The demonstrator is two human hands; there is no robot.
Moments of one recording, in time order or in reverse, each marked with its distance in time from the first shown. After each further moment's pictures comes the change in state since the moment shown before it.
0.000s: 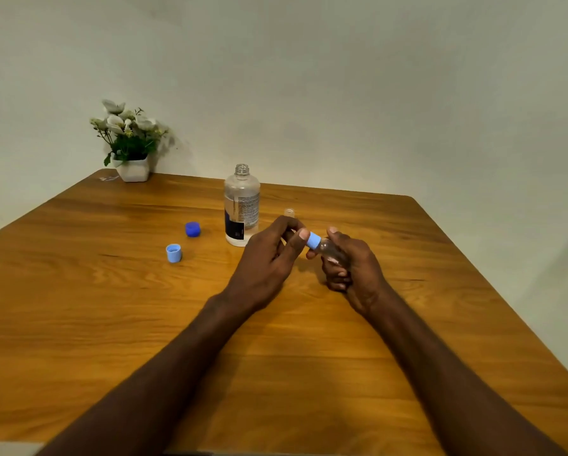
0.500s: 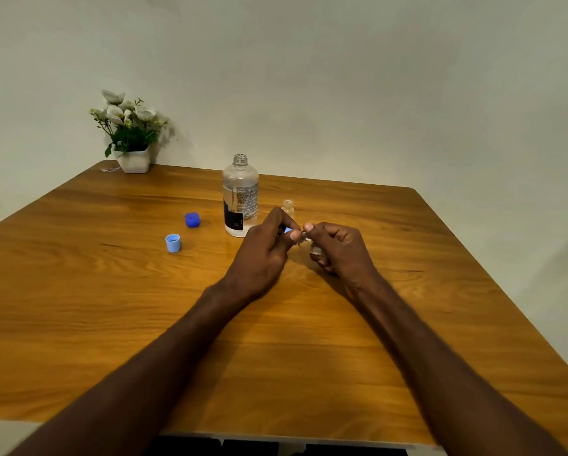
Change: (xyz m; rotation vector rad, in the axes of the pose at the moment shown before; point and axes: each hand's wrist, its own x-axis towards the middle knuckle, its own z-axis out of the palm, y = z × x) left_hand -0.001 -0.010 0.000 -0.052 -0.042 -0.056; right_hand -0.004 -0.004 0.017 -0.113 0.047 -0.170
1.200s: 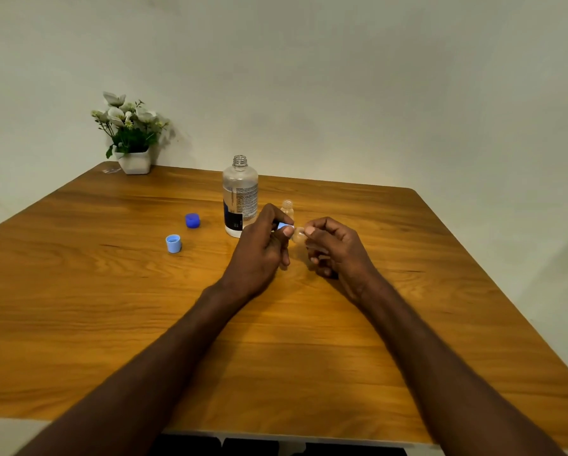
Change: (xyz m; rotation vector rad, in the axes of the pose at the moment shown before) left_hand 0.002 0.004 -0.001 -0.030 0.072 -0.003; right_hand 0.008 0.008 -0.009 0.017 -0.070 0.072
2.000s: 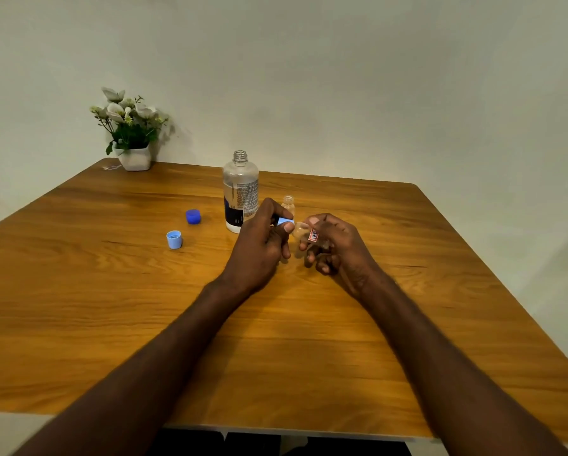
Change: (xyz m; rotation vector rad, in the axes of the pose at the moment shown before) left_hand -0.001 0.002 -0.001 0.014 0.001 -0.021; right_hand -0.001 -0.004 0.002 0.032 -0.019 0.036
